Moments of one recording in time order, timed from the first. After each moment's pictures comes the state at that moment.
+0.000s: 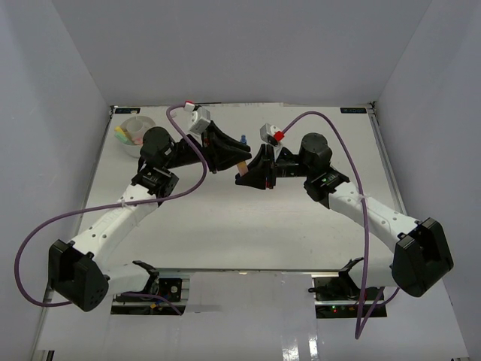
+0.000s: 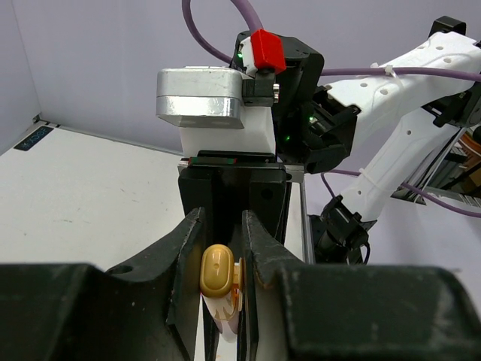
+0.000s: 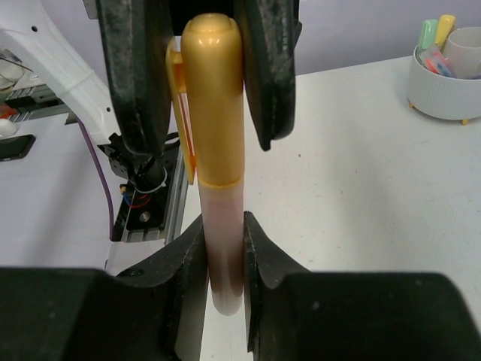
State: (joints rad) left arm -0.52 1.23 1.05 0.47 0.92 -0.38; right arm 0.64 1.32 0.95 0.41 -0.97 0.21
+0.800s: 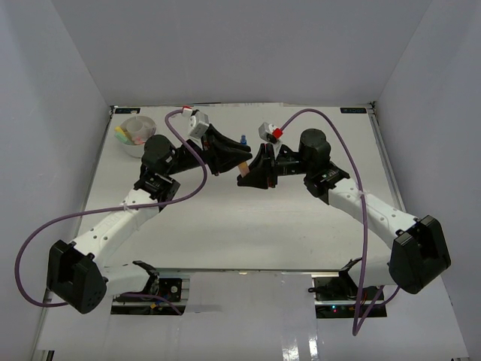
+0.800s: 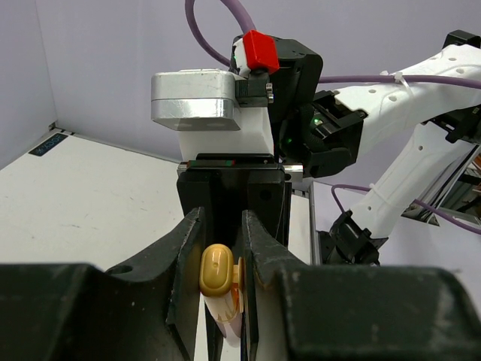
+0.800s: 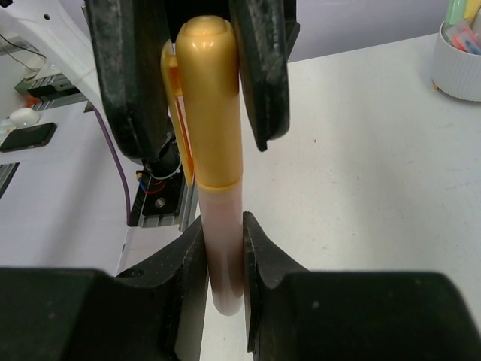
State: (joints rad) left arm -0.54 1.21 0.96 0.56 0.83 -0.40; right arm 0.62 1.34 0.99 0.33 -1.05 0.21
